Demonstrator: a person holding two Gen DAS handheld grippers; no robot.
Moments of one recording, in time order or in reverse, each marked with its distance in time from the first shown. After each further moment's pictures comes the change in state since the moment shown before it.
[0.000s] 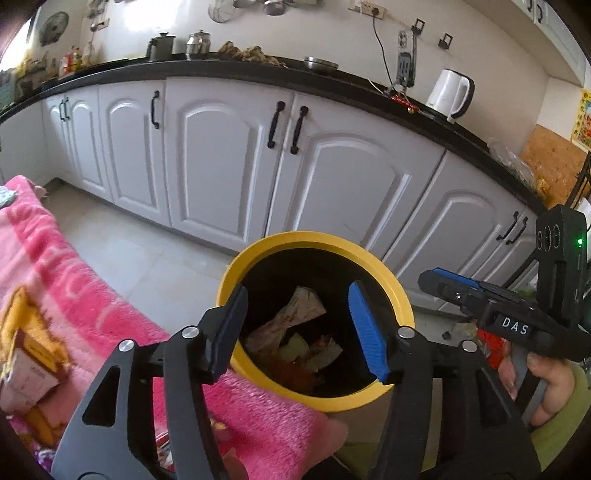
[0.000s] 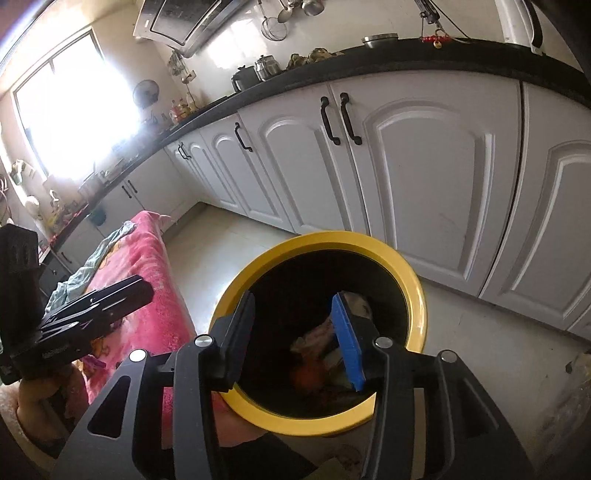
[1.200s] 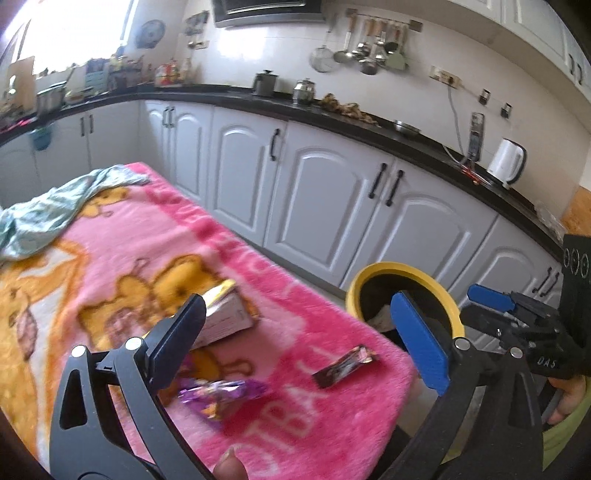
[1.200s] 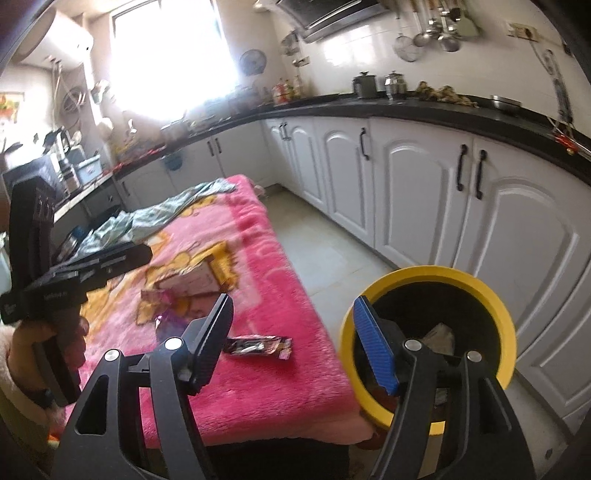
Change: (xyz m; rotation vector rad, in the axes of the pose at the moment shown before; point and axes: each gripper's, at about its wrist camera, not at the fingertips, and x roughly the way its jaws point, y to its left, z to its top) left arm -0.160 0.106 -0.050 -0.180 -0.170 0.242; right arm -0.019 0.163 -0.021 -0.355 0.013 0.190
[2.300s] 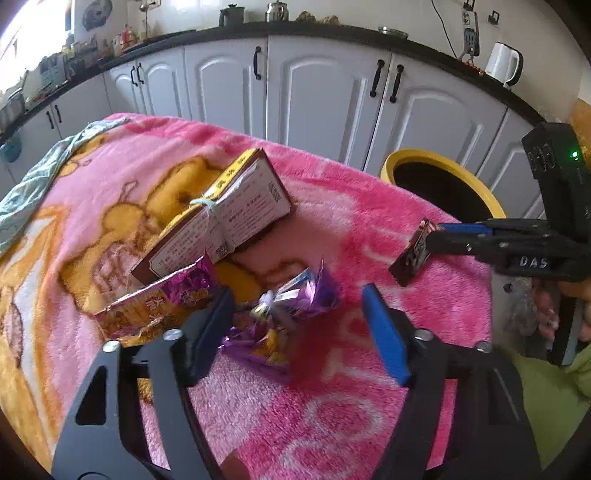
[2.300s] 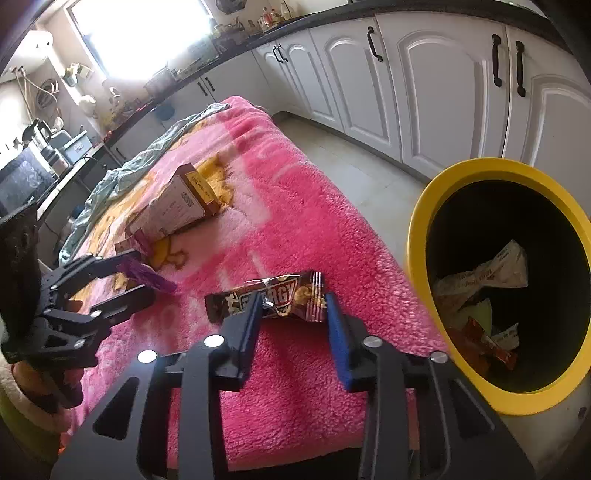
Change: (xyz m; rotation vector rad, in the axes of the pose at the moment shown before) left arm 0.063 0.040 -0.071 0.206 0.283 -0.001; right arm 0.115 0.003 -0.047 0.146 0.276 0.089
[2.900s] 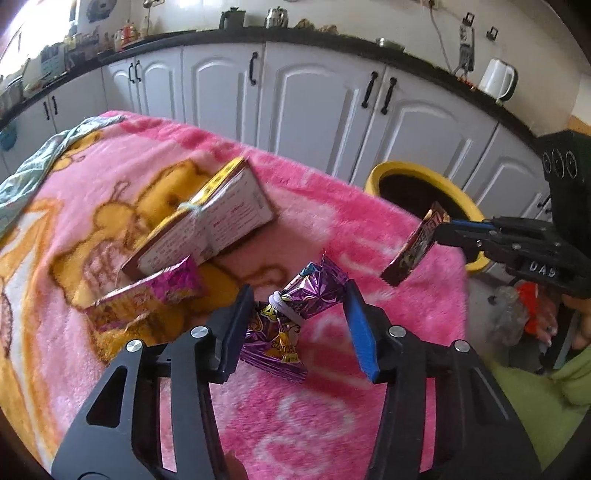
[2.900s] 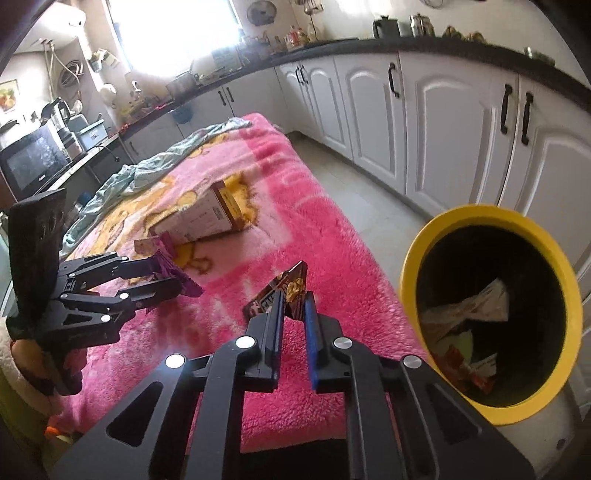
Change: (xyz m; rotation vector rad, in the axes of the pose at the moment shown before) left arm -0.015 -0.009 0.006 -0.039 -0.039 -0.065; right arm -0.036 0.023 0.001 -0.129 -0.089 -0.031
